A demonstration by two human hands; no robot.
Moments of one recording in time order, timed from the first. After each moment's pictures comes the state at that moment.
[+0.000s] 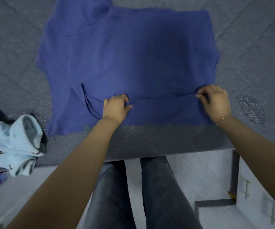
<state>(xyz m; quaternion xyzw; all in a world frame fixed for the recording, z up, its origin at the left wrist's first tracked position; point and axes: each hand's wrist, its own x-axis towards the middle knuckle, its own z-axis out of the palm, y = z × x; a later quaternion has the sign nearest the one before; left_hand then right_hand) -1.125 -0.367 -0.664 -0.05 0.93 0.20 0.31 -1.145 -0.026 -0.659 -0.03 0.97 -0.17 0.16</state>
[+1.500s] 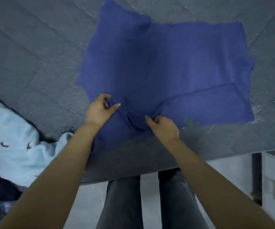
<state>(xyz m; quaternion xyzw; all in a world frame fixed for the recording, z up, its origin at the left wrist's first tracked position) -1.158 -0.565 -0.669 -0.16 0.89 0.36 0.25 -1.103 -0.341 -0.648 0.21 0.86 -0.29 0.37</state>
